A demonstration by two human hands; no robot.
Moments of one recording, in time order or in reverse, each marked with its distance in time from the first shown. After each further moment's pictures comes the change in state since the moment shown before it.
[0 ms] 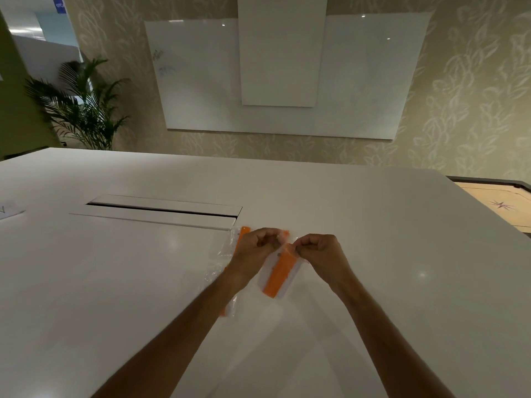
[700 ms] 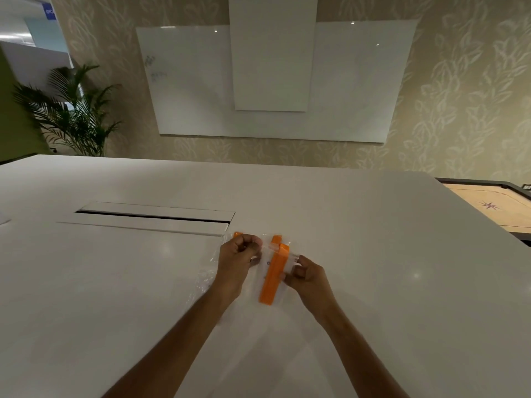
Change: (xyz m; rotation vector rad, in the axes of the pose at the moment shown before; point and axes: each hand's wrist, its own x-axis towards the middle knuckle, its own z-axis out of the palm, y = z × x) left_hand 0.001 -0.011 -0.003 -0.233 0.214 -0.051; right_hand -0.017 0.054 0.019 0.203 -0.037 -0.028
